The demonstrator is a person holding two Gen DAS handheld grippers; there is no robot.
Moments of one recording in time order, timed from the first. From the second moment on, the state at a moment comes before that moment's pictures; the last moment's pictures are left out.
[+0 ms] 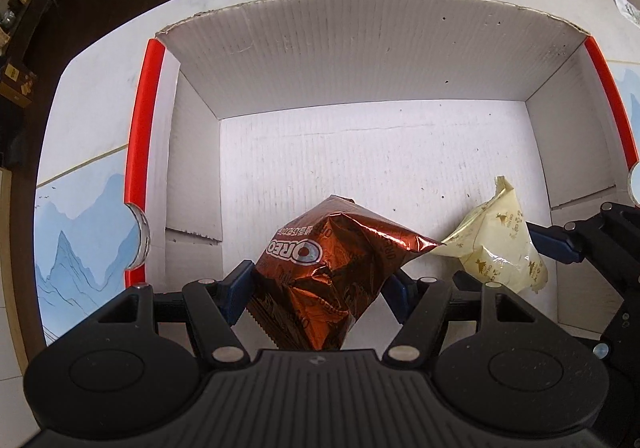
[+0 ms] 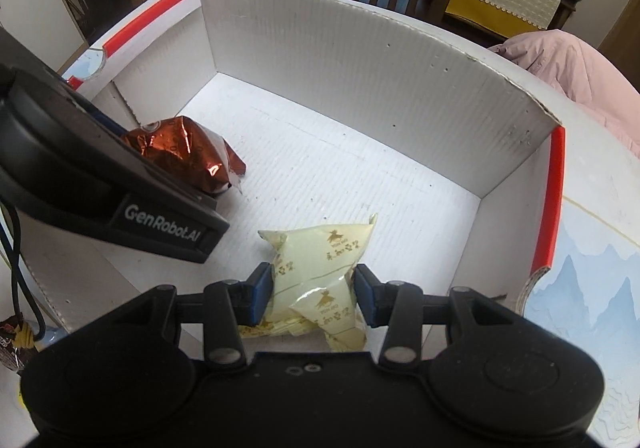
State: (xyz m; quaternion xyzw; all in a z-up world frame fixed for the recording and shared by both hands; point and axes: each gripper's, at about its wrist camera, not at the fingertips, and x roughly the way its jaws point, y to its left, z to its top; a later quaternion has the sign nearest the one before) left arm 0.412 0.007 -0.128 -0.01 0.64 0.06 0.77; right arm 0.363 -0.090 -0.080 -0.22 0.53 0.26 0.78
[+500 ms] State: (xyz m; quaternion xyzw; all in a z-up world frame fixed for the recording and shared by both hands) left arm 0.395 0.021 -0.109 -0.06 0.61 0.06 0.79; right arm 0.359 -0.104 -0.068 -0.19 0.52 0.27 0.79
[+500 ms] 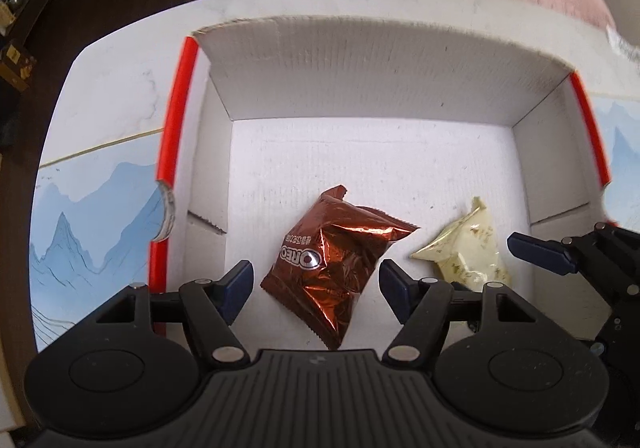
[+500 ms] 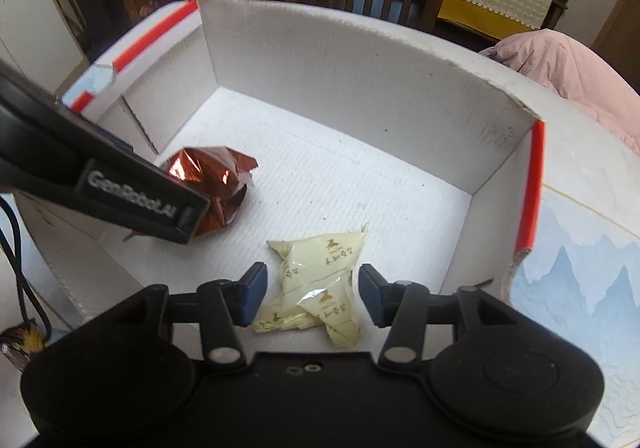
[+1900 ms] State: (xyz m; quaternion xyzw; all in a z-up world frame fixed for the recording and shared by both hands) left arm 0.206 0.024 0.017 -0.07 0.43 0.00 0.90; right arm 0.210 -0.154 0.056 -0.07 0.40 0.29 0.87
